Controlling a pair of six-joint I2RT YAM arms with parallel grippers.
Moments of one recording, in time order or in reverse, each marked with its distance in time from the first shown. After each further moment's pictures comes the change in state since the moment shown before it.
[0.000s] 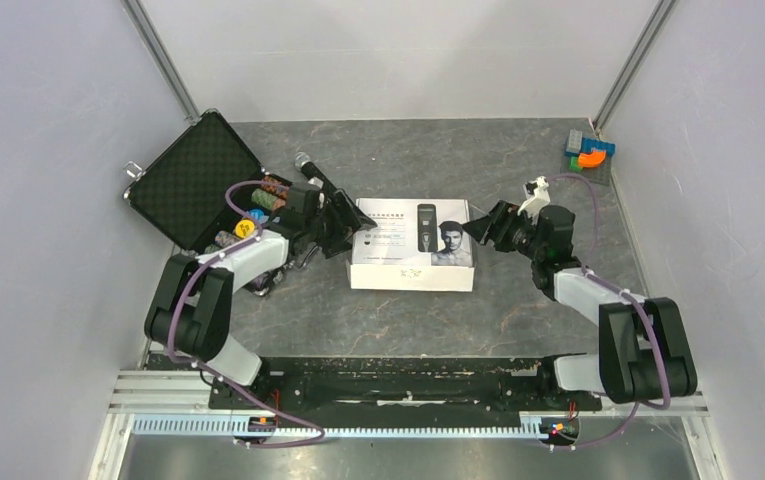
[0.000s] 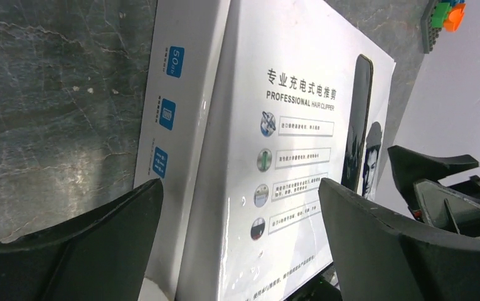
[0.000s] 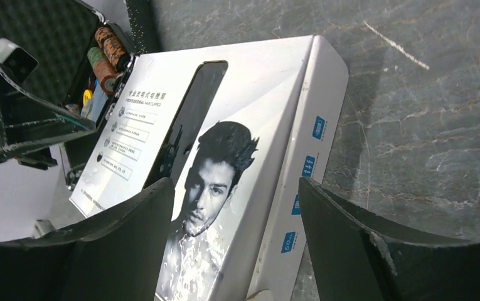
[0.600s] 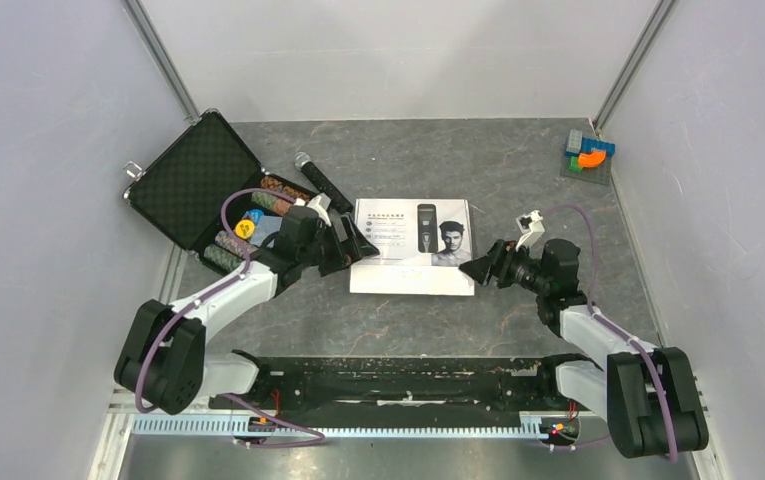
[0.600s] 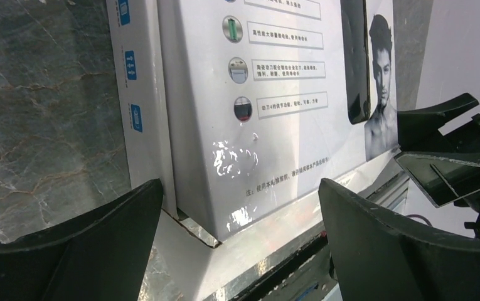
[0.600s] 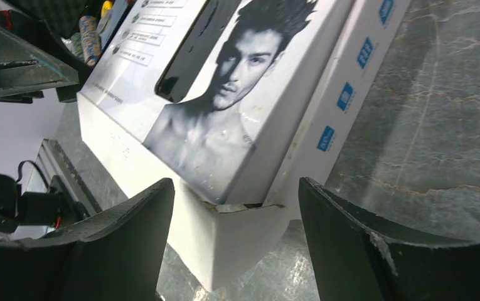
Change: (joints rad) left arm -0.091 -0.264 -0.187 -0.012 -0.013 0.156; right arm 0.000 -0.244 -0.237 -0.040 -0.160 -0.108
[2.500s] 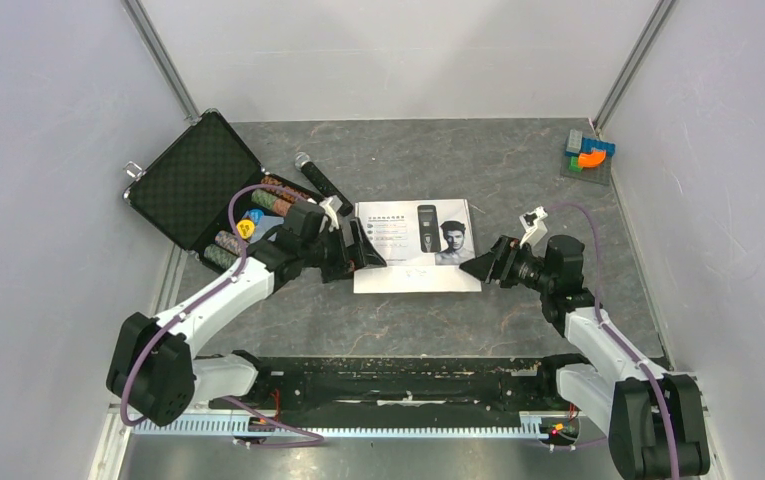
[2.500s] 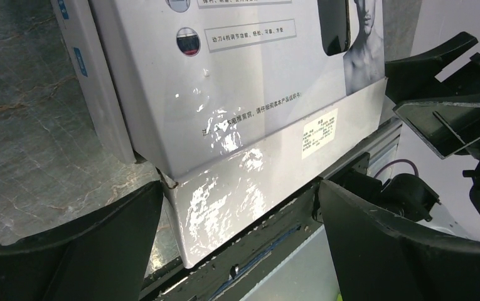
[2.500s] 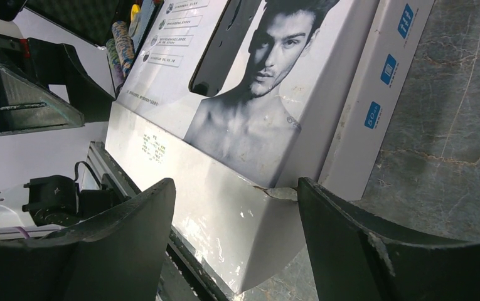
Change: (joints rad) left arm -0.066 -0.068 0.118 -0.293 0.080 0.014; right arm 0.000 -0.121 0.060 -0.216 -0.050 0.122
